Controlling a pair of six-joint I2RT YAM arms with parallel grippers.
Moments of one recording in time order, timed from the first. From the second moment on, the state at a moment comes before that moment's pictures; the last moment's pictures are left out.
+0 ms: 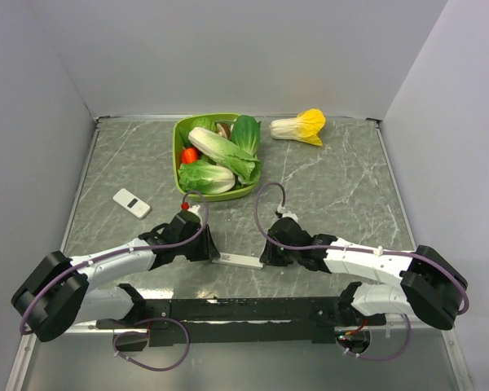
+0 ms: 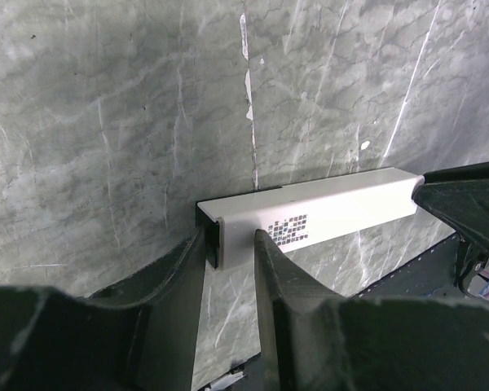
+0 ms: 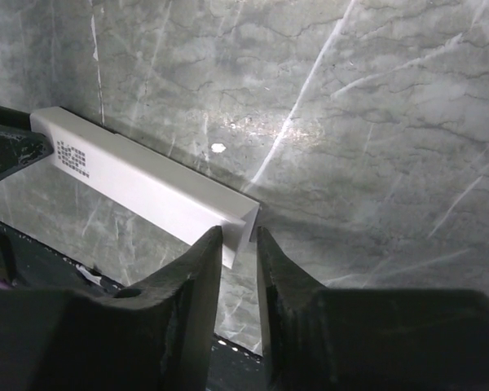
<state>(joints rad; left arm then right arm) -0.73 1.20 0.45 -0.11 0.12 -0.81 0.91 1.20 0.51 -0.21 0.05 0.91</state>
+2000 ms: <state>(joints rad) -0.73 1.15 0.28 0.20 0.10 -1.09 0.93 1.31 0.61 -0.21 0.20 0.87</state>
